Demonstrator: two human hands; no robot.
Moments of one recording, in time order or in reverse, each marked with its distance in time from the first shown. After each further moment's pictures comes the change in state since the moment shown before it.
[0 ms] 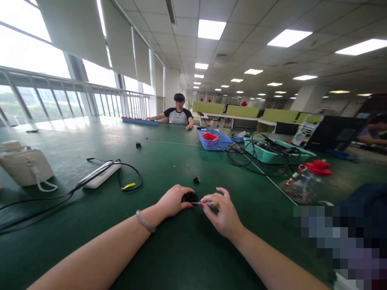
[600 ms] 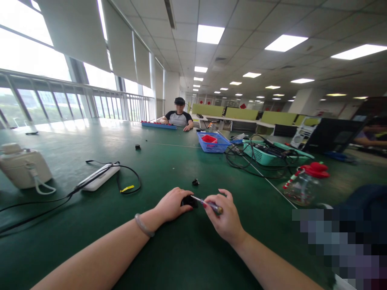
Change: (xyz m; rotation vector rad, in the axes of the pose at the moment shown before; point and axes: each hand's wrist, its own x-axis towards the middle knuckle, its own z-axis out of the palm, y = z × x) left_hand -0.003 0.006 0.000 0.035 0.014 0.026; right_hand -0.003 0.000 -0.005 -0.028 0.083 0.013
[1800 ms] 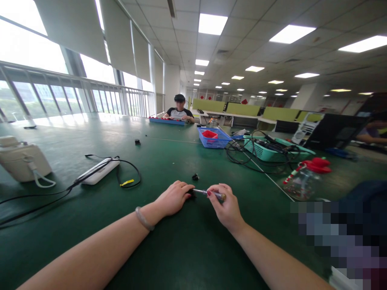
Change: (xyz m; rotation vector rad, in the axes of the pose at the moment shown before) left_hand 0.000 0.003 -0.001 0.032 0.016 0.062; right_hand 0.002 0.014 0.004 0.106 0.028 0.135
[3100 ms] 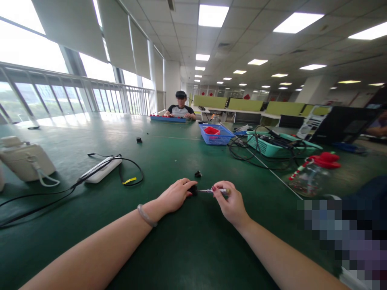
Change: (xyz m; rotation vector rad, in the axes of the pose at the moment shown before) left_hand 0.001 -0.010 0.005 -0.018 -0.040 -0.026; right_hand 0.001 0.007 0.000 0.032 -0.040 0.117
